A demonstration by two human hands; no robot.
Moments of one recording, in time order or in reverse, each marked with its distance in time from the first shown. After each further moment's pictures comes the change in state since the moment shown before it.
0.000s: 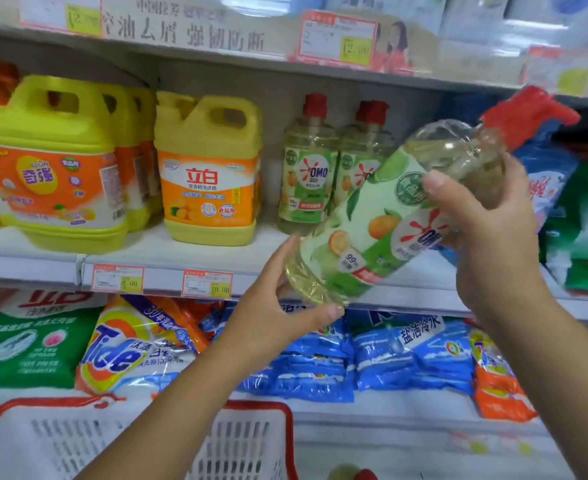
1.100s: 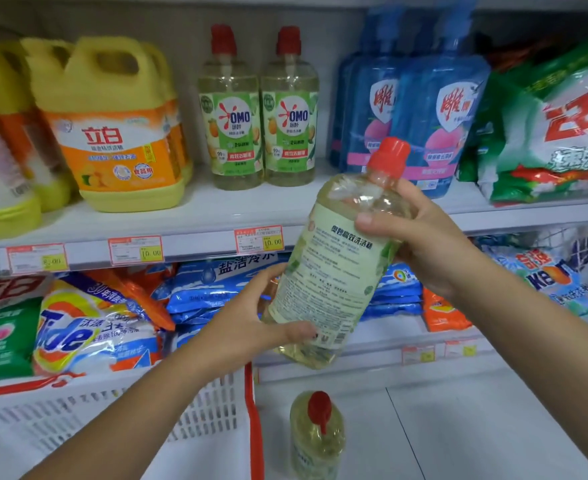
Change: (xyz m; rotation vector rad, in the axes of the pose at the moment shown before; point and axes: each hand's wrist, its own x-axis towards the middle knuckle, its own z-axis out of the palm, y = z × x) left_hand -0.030 -0.027 0.060 0.071 -0.309 -0.200; right_hand -0.033 0.042 -0.094 -0.015 -0.361 0.473
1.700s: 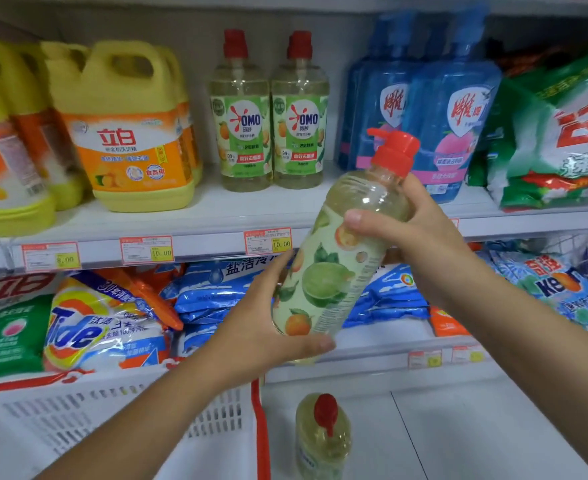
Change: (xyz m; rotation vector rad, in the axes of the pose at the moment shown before) left_hand -0.007 0.004 0.006 0.131 0.062 0.075; right_hand -0.009 -0.015 0.028 -0.019 0.024 -0.088
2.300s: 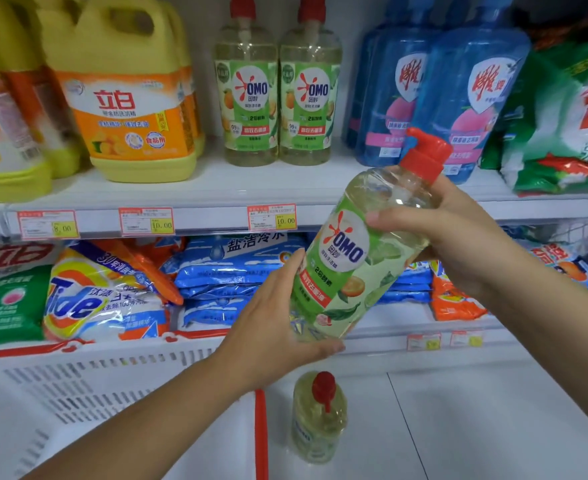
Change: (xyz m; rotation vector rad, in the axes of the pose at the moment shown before) left_hand -0.005 -0.028 0.027 0.368 0.094 0.074; right_hand -0.004 0.005 -0.019 -0.162 0.023 0.195
